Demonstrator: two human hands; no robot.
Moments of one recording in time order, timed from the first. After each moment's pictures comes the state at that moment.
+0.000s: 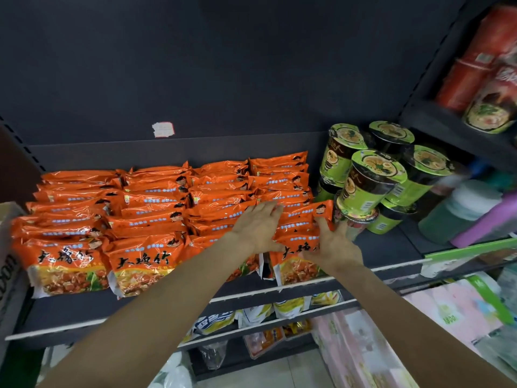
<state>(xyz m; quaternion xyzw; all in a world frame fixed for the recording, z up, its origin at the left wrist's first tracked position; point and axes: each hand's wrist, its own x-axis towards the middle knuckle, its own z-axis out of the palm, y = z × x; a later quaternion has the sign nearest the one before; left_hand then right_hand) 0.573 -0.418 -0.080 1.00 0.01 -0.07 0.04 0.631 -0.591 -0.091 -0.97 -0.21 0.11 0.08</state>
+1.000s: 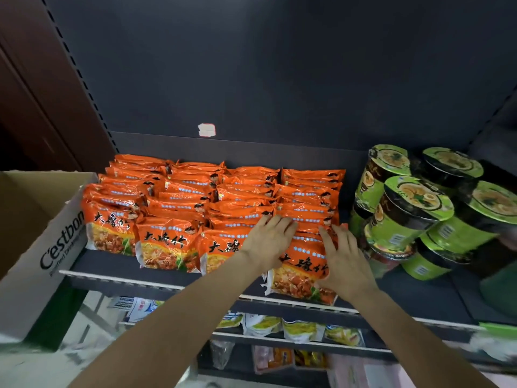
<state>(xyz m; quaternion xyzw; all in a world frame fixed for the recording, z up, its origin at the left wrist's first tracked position) 0.571 -0.450 -0.094 0.99 0.11 -0.03 -0.12 0.674 -0.602 -0.111 -0.89 -0.46 0.03 0.00</state>
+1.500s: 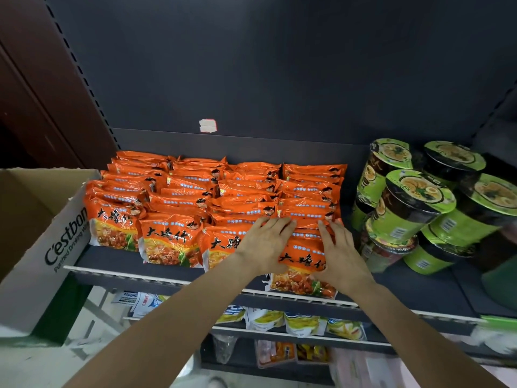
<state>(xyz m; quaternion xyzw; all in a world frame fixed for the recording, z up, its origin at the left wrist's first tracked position) 0.553 -0.453 -0.098 0.99 0.10 -0.01 -0.05 0.673 -0.599 -0.116 -0.87 -0.48 0.07 0.05</state>
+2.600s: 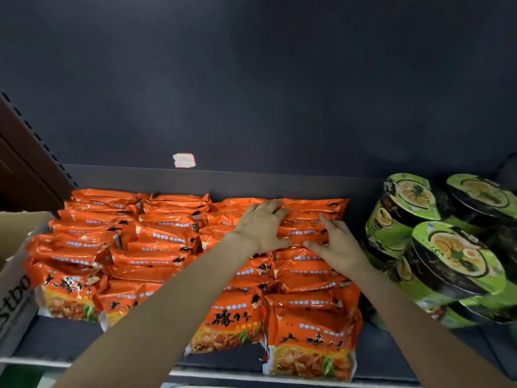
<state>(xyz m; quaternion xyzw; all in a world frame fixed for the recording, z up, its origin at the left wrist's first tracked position) 0.666 -0.337 -0.066 0.98 0.16 -0.05 0.06 0.771 -0.490 -0.088 -0.90 -0.33 0.20 0.22</state>
